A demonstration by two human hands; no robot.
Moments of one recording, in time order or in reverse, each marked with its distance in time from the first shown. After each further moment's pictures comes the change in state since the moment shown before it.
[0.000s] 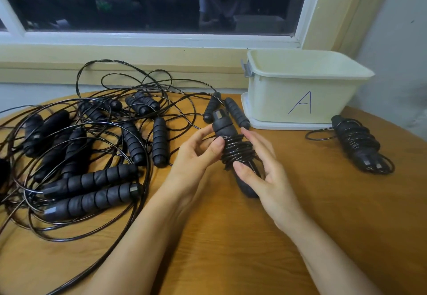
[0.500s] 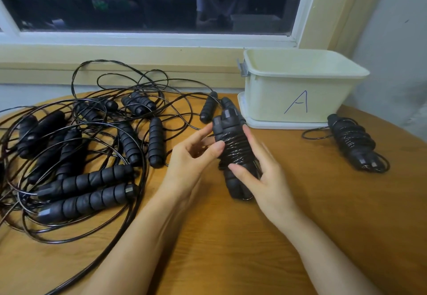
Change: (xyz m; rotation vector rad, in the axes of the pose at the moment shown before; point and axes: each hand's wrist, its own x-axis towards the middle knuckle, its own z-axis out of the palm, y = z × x) left_hand -0.002 0.001 0.004 0.093 0.072 0.071; right_hand 0.002 0.011 -0.005 -0.089 0.004 -0.025
